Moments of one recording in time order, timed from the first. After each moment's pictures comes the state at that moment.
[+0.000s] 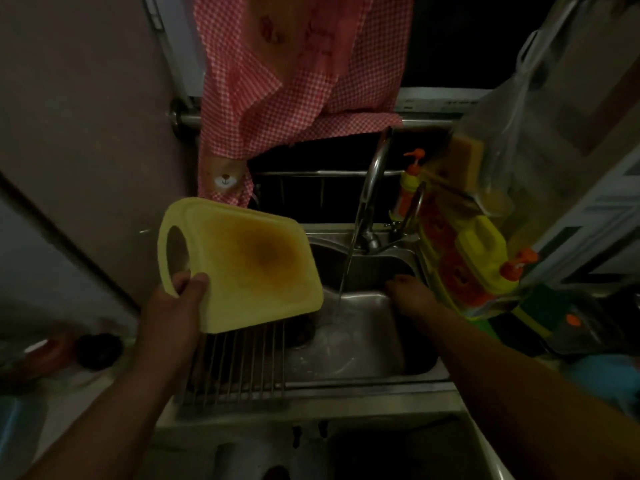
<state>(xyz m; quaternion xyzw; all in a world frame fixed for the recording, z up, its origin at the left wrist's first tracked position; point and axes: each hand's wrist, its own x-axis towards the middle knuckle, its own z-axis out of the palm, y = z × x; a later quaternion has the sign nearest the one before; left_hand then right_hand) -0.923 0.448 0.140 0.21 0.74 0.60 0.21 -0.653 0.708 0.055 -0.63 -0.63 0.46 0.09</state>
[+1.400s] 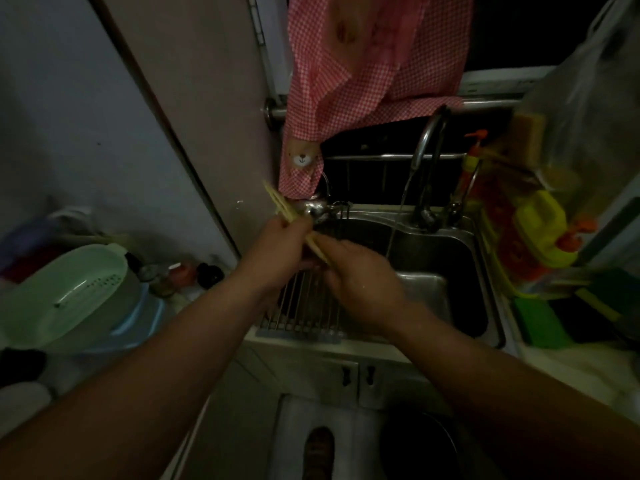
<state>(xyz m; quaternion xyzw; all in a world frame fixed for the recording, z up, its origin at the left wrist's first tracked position) -0.829 0.412 0.244 0.26 0.71 0.56 0.35 -0.711 0.508 0.167 -0.19 -0.93 0.22 0.22</state>
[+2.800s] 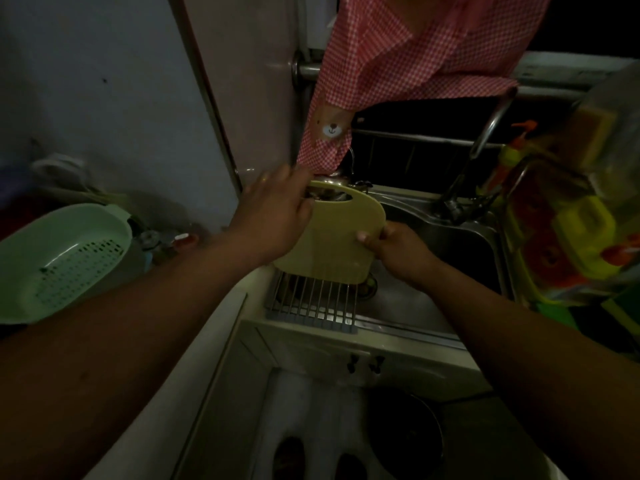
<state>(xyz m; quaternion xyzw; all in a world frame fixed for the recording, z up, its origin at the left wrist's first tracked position) -0.952 0.408 0.195 0.55 0.81 0.19 -0.07 -0.769 0.563 0.126 -0.32 -0.75 0.56 0.13</state>
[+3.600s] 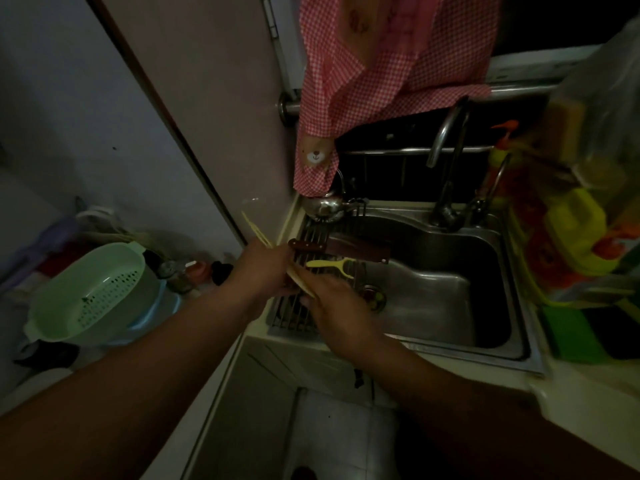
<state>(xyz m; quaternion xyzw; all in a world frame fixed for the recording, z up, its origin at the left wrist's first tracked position) -0.851 0.402 0.219 0.12 0.79 0.51 0.31 -0.744 0.480 0.090 -0.17 -0.89 0.39 0.19</state>
